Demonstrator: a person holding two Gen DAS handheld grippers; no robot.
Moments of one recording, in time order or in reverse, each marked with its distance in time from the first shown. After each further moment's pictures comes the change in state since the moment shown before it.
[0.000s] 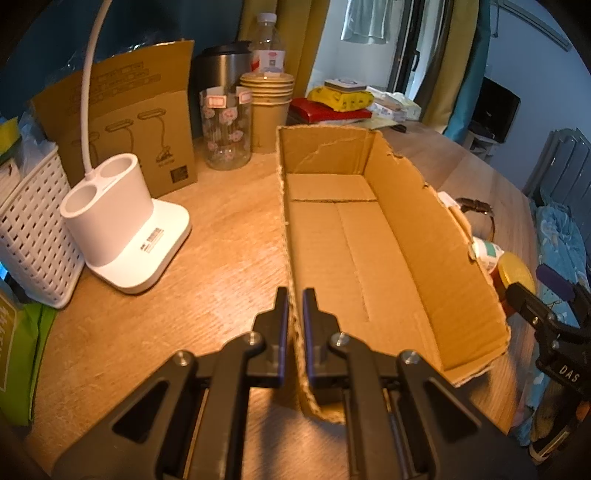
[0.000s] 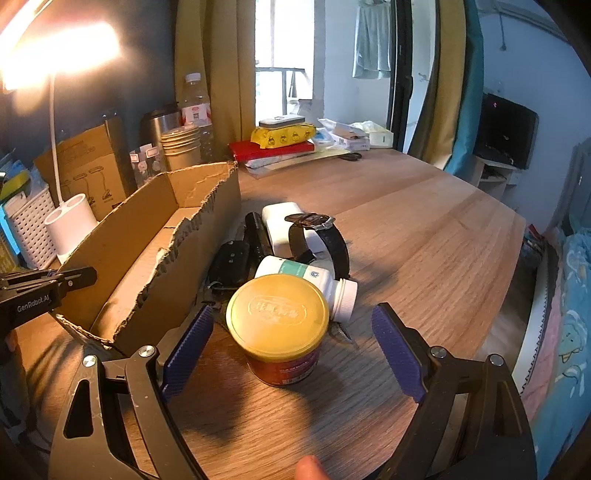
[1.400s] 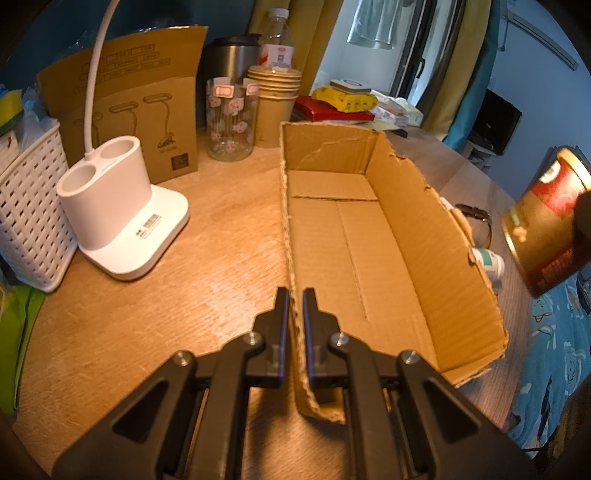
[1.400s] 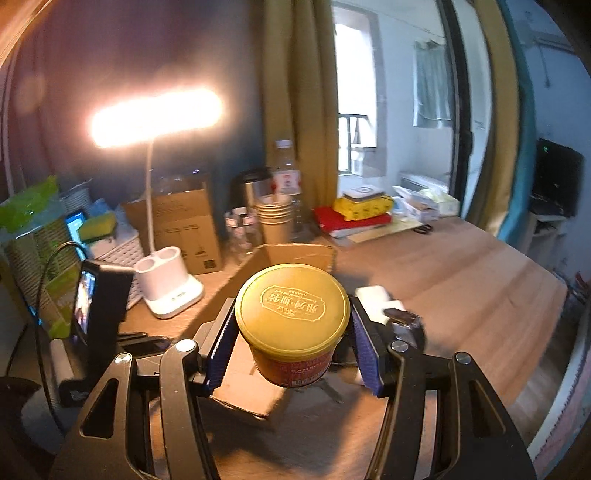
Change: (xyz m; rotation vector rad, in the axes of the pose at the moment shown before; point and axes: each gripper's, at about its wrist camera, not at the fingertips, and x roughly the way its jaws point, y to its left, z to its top) left arm 0.005 0.007 -0.005 -0.056 0.004 -0.039; right arm -0.058 0.057 0.053 -0.098 -0.172 0.263
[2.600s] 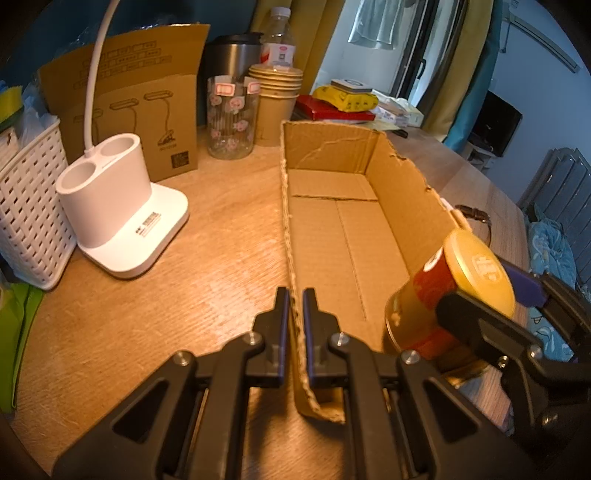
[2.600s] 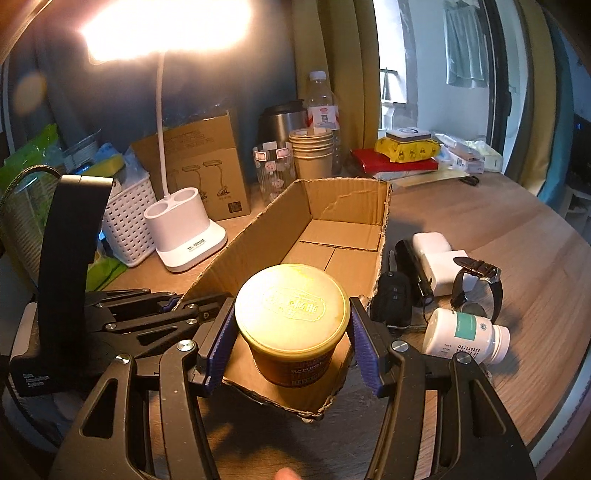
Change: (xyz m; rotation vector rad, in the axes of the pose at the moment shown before) left arm 0.000 0.001 -0.001 -0.005 0.001 -0.004; right arm 0.058 0.016 -0.031 -0.006 0.187 0.091
